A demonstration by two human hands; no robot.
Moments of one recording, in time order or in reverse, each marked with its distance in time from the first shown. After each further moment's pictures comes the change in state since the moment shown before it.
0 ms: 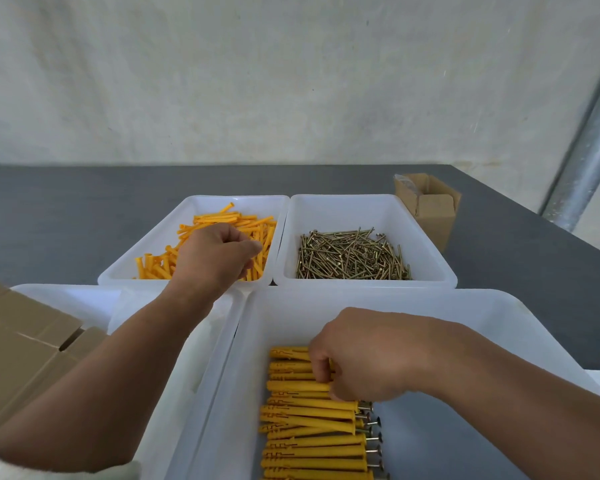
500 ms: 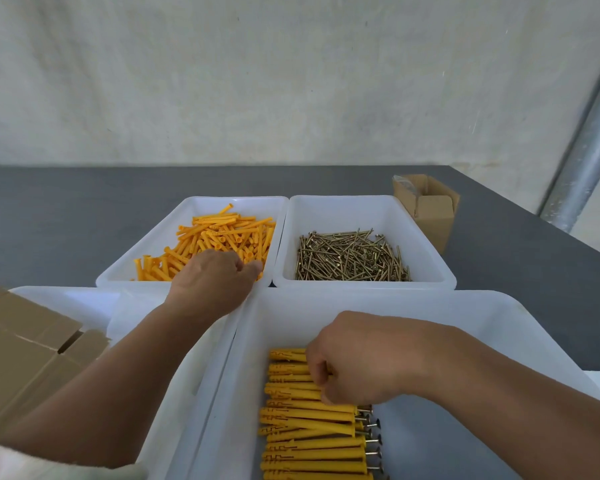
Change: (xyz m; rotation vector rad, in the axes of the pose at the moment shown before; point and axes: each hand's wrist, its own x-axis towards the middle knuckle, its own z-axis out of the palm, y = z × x) left_hand 0.009 -0.026 0.000 0.867 -0.070 0.197; right_hand 0.005 0.002 0.004 -0.076 0.036 -0.075
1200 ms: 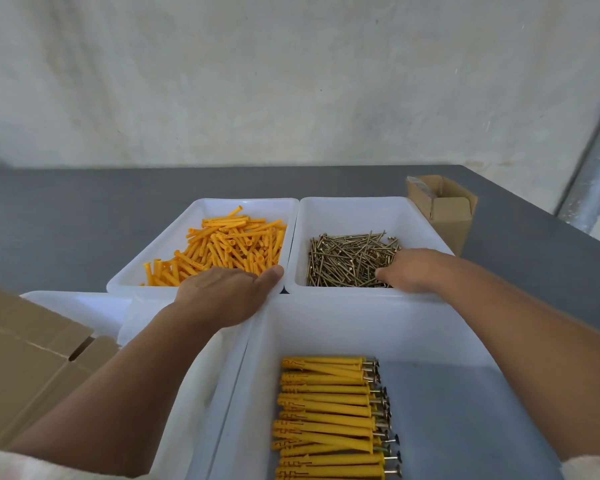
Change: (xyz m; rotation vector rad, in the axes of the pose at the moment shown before) left_hand 0.006 -0.004 0.002 0.204 -0.284 0.100; right_hand 0.051 0.103 -0.033 0.204 0.103 0.741
